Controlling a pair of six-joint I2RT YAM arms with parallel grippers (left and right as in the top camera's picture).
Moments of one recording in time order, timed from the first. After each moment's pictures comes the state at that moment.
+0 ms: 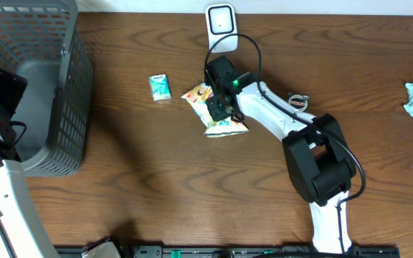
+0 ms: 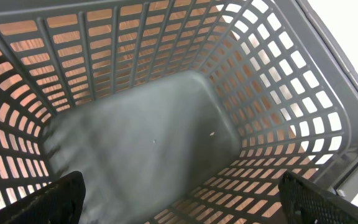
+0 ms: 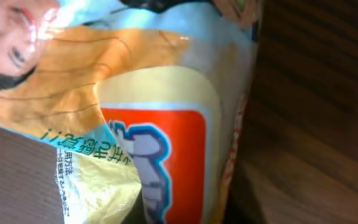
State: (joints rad) left arm 0.49 1.26 1.47 -0.91 -0.14 -0.62; right arm 0.55 2.17 1.61 -0.69 -0.01 0.15
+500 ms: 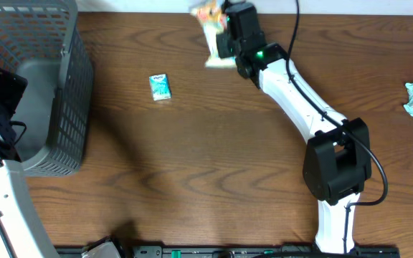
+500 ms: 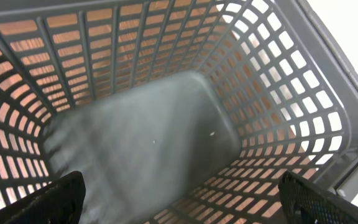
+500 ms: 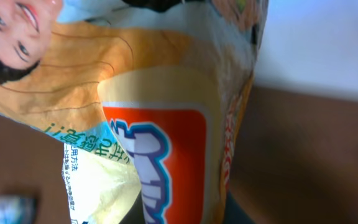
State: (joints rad) left arm 0.49 1.26 1.47 -0.92 -0.14 -0.63; right arm 0.44 2.13 1.82 -0.28 0.15 0.16
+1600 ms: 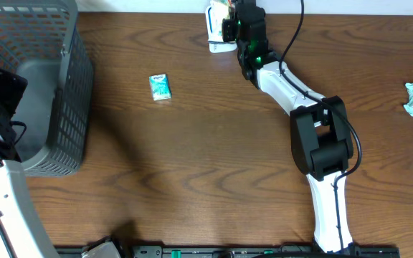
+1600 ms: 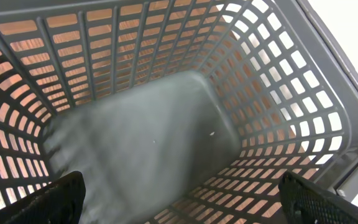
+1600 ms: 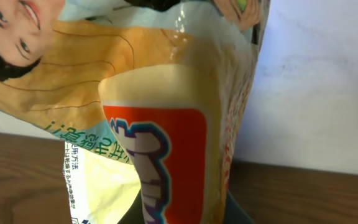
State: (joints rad) left arm 0.49 1.26 1.47 -0.92 -0.14 -0.62; right arm 0.36 2.36 1.82 0.27 0.15 0.12
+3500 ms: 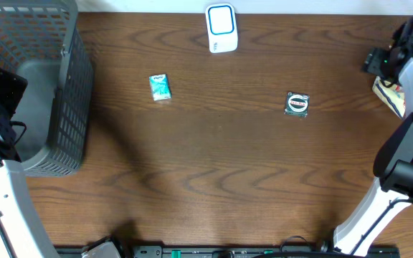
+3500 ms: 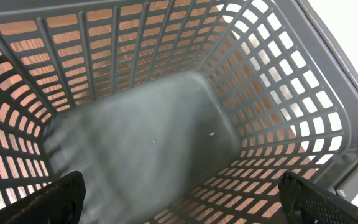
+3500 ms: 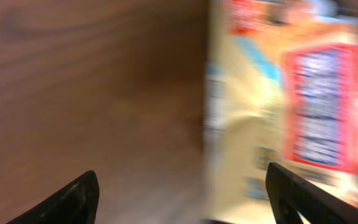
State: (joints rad) left arm 0.49 1.26 1.47 -0.91 -0.14 -0.62; right arm -0.33 2.14 1.79 -0.67 0.02 0.10
